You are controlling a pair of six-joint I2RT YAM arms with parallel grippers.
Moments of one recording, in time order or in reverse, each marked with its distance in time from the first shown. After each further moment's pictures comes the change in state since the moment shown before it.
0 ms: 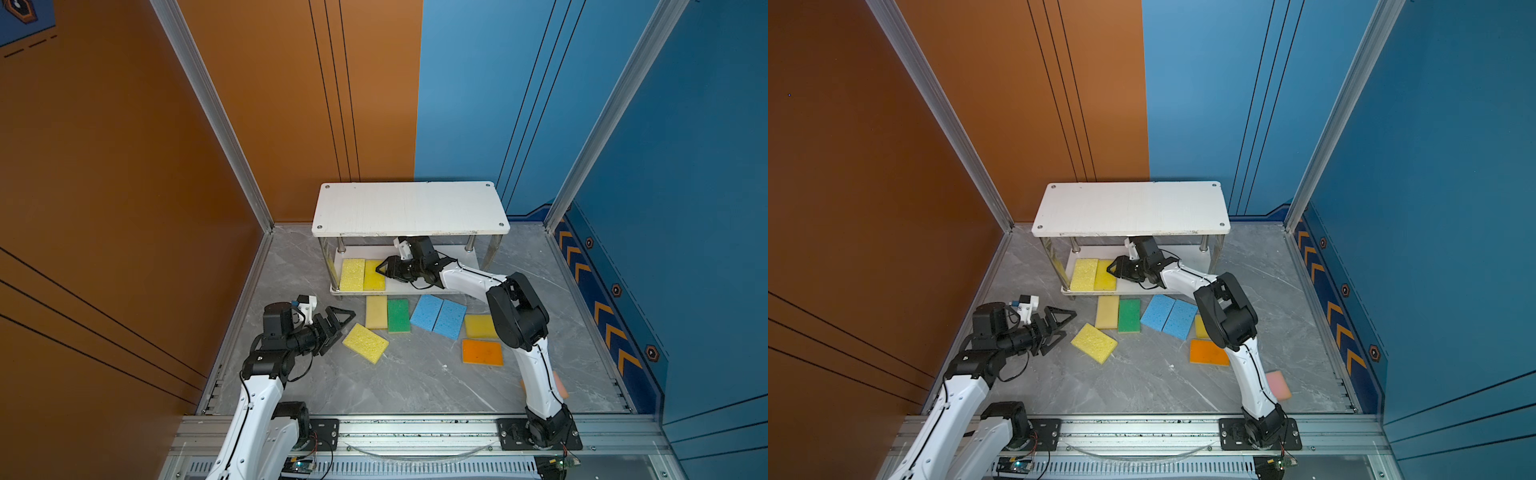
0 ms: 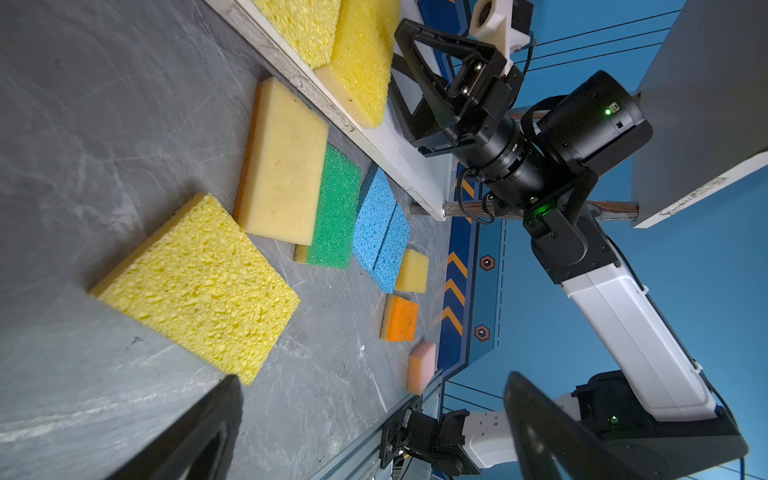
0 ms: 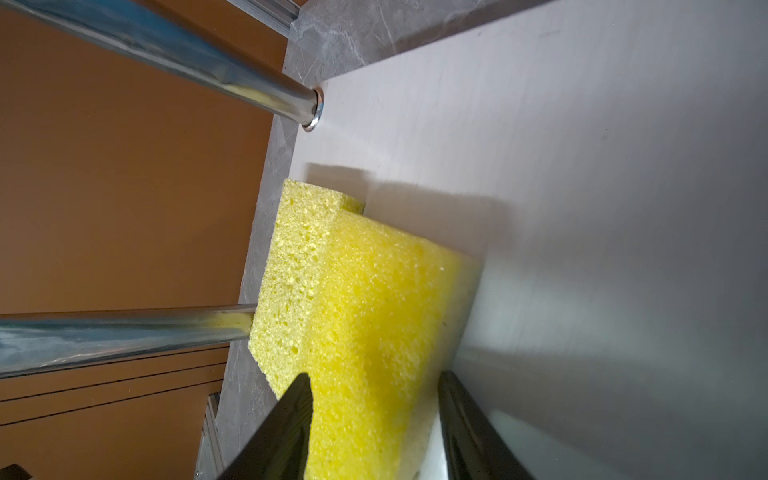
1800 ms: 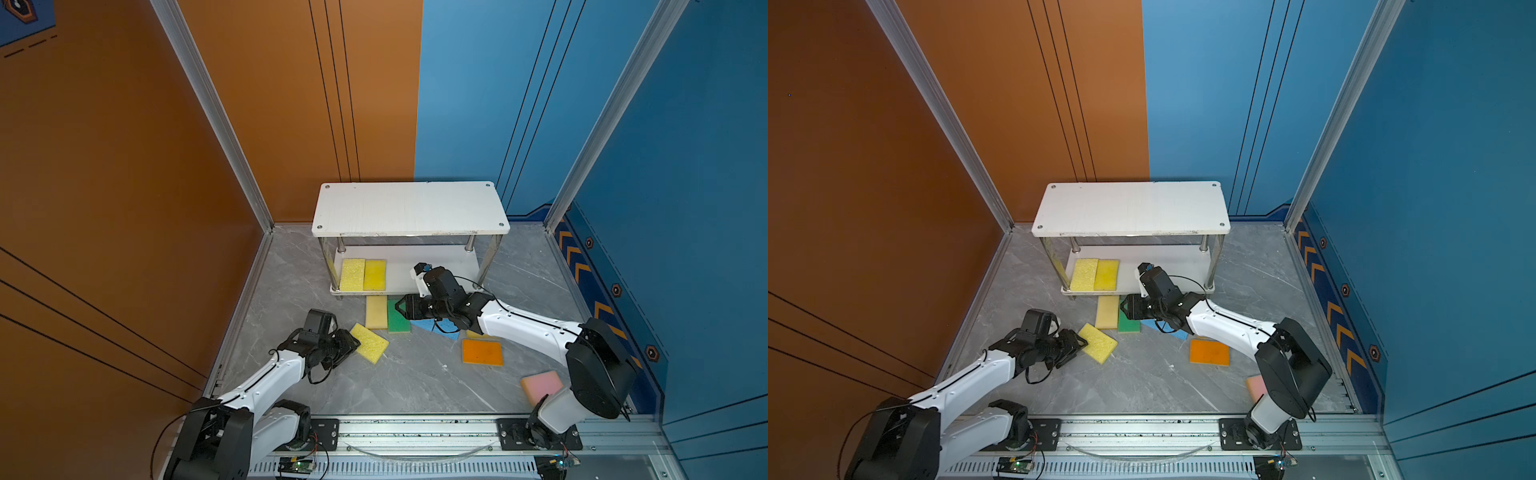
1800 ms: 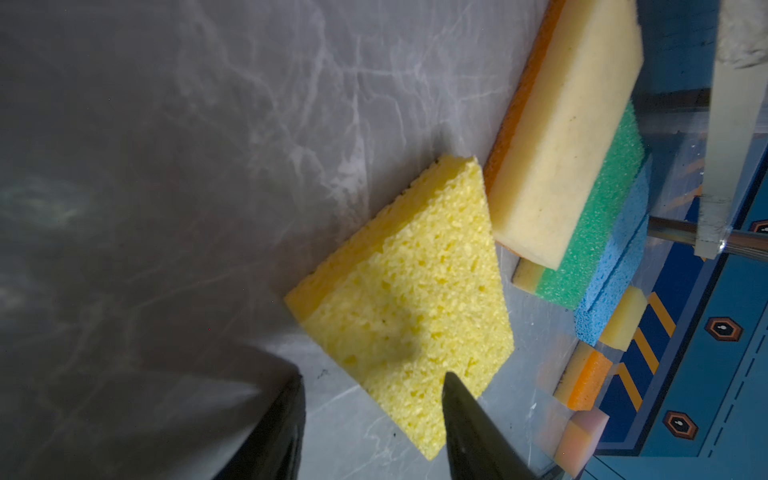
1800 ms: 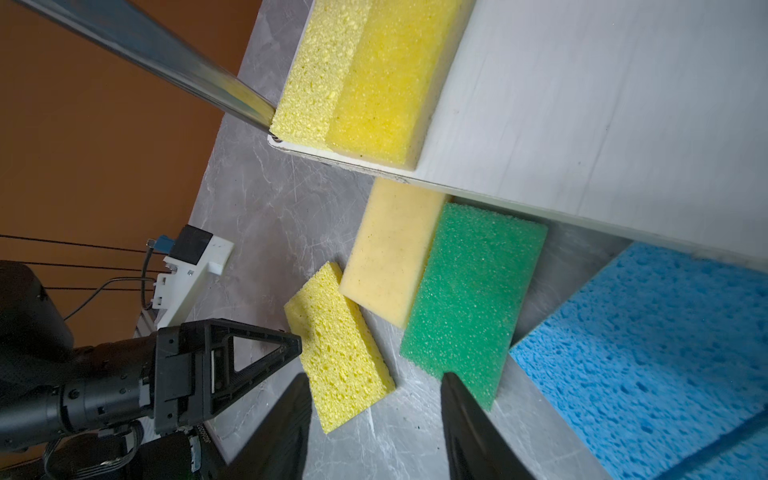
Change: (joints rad) left arm -0.302 0.372 -0.109 0.143 -0.449 -0.040; right arm 0.178 -0.629 -0.593 -0.110 0.285 -0.105
